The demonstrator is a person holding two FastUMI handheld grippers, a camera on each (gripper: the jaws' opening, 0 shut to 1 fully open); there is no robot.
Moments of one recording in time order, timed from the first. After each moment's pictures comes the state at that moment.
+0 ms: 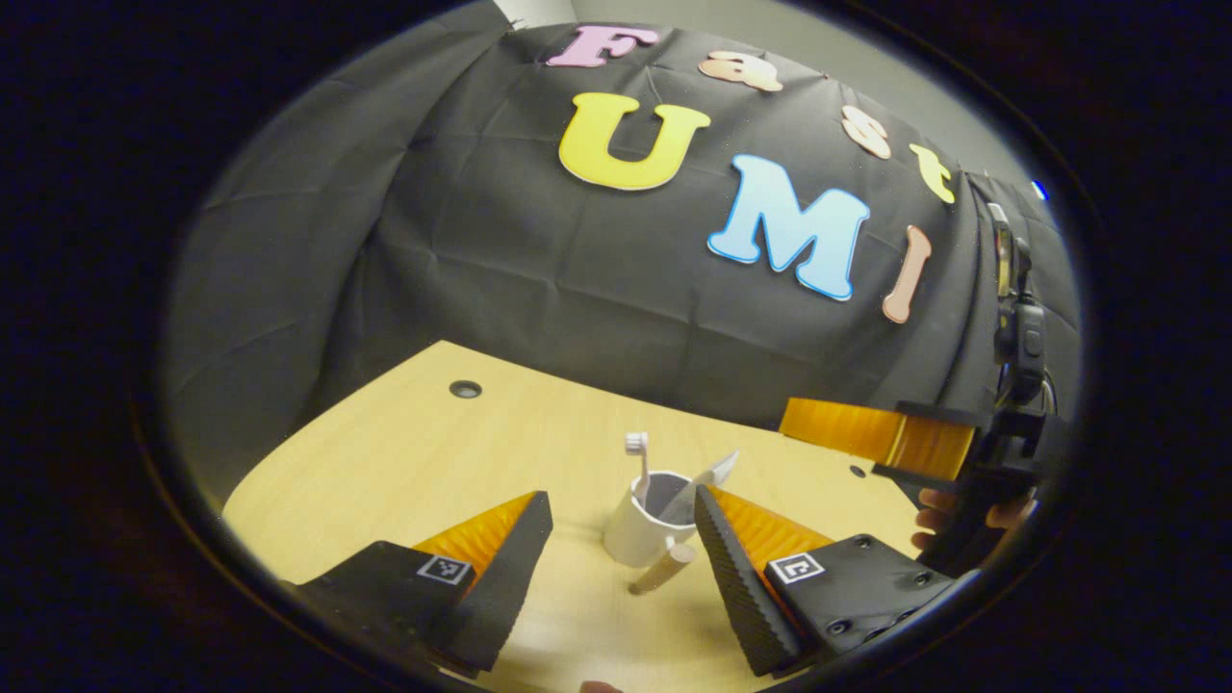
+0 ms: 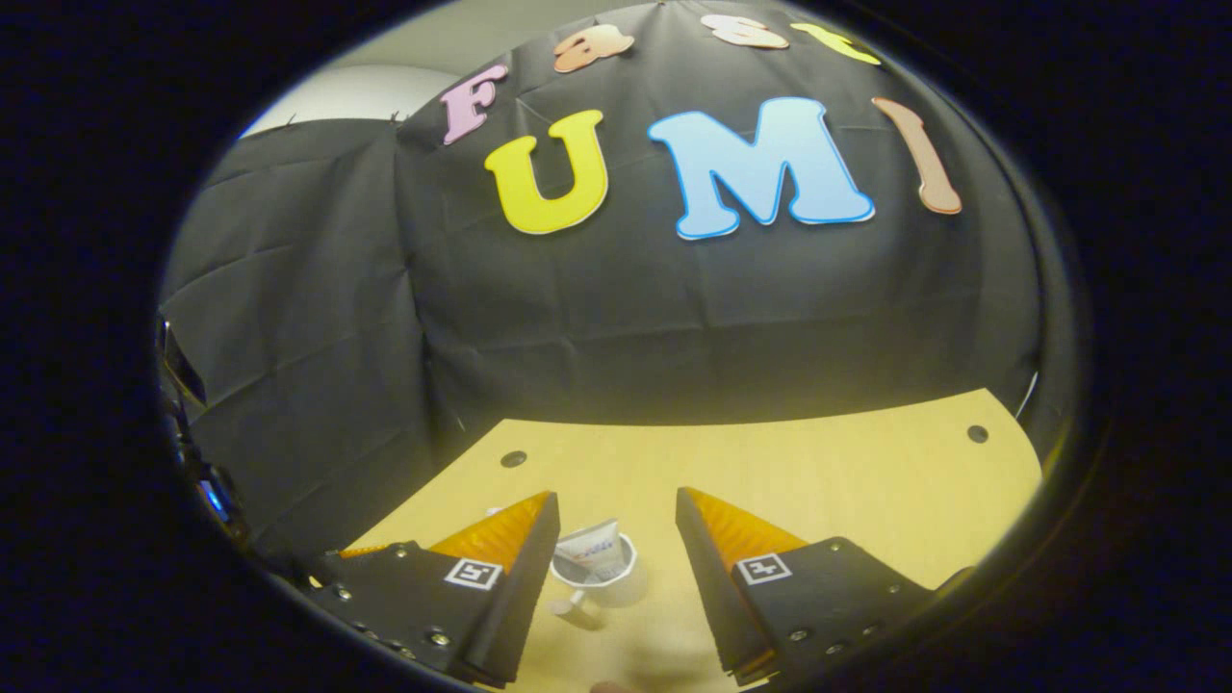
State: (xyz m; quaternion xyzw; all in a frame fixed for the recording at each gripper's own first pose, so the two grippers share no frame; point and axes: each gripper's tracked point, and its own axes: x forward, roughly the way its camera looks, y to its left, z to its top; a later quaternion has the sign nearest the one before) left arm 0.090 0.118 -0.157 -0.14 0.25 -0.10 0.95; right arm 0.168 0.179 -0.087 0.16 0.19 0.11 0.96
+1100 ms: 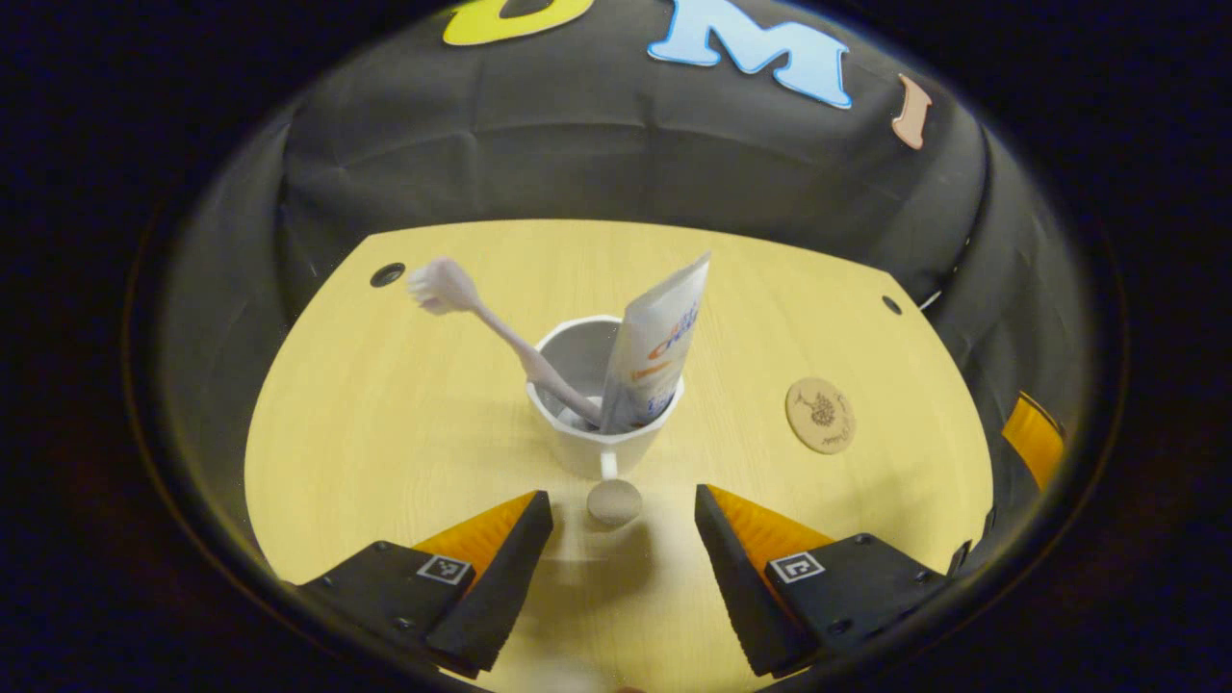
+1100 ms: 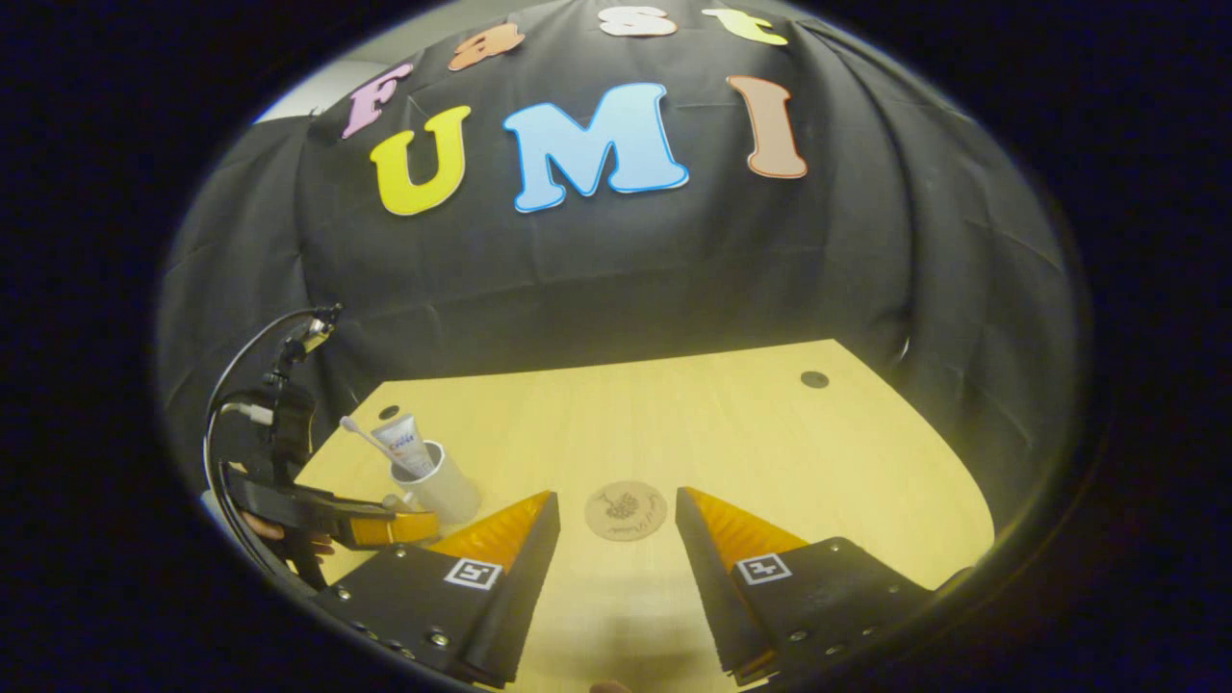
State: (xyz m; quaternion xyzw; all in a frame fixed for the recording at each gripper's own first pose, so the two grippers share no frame) left arm 0.095 0.041 -0.284 -0.01 0.52 -0.13 0.85; right arm 0.063 0.024 -0.157 0.15 0.28 -0.03 0.95
